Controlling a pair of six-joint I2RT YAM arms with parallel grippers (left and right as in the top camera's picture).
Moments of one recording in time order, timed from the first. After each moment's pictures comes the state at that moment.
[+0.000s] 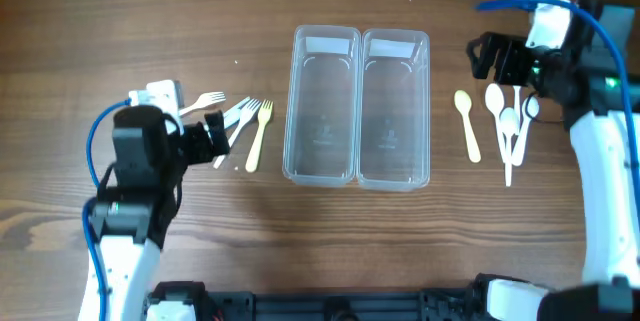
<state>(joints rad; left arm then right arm) -0.03 0.96 0.75 -0.50 0.02 -0.21 -0.15 1.45 1.34 -0.78 -0.30 0.01</state>
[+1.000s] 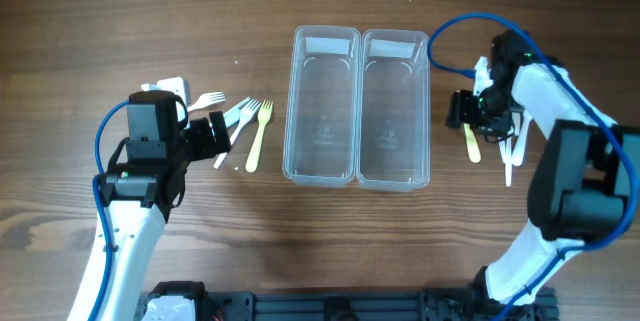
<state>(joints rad) -0.03 1.12 0.77 -0.54 -0.02 -0.20 -0.11 1.97 1.26 -0.85 -0.11 0.05</state>
